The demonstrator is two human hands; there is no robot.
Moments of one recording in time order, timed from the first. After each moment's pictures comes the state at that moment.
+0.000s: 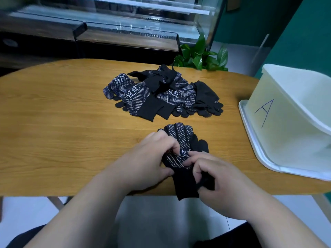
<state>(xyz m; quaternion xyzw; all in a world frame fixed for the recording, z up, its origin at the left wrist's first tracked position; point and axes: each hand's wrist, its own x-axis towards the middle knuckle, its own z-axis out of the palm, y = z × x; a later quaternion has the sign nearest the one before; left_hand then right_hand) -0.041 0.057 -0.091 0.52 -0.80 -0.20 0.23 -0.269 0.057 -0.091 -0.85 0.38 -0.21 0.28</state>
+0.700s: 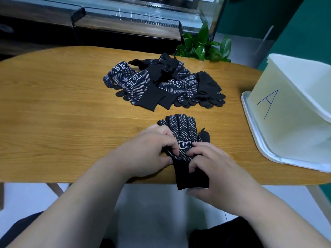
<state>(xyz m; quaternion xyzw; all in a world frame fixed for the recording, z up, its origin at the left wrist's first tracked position) -0.038 0.052 -0.096 0.51 -0.80 -0.23 0.20 -0.272 0.064 -0.102 -0.91 0.38 -0.11 0.13</state>
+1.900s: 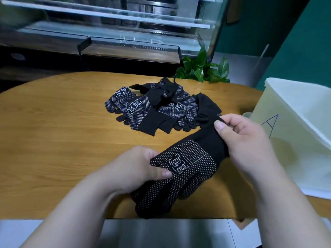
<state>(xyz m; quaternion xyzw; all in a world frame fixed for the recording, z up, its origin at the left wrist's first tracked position) -0.026 0.050 -0.054 0.56 -0.53 -0.57 0.28 -0.254 -0.013 -0.036 -0.62 0.49 -0.47 0.39</state>
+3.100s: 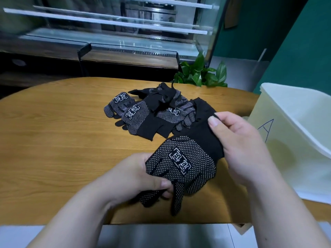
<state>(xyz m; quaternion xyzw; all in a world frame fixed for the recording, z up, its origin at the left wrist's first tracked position) -0.025 0.056 -0.061 0.44 -0.52 -0.64 0.35 -0.243 0.000 -0.015 -0.60 0.47 -0.47 0.44</state>
